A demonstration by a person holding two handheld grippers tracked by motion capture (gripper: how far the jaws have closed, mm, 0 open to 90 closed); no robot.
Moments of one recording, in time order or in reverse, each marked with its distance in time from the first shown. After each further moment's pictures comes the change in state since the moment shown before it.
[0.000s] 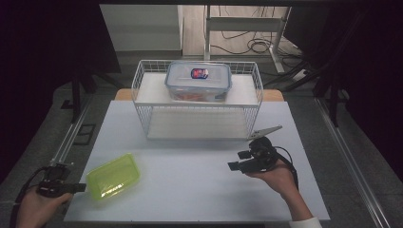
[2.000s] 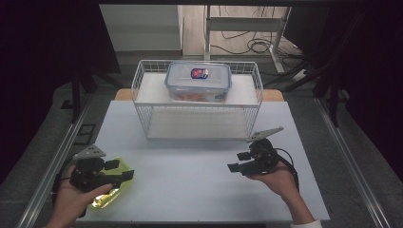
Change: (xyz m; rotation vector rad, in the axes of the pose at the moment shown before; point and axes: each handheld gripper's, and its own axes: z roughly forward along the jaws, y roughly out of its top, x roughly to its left) left arm -0.124 0.029 -0.052 -0.346 -0.214 0.279; right arm 0.008 -0.001 -0.005 -0.012 0.009 -0.016
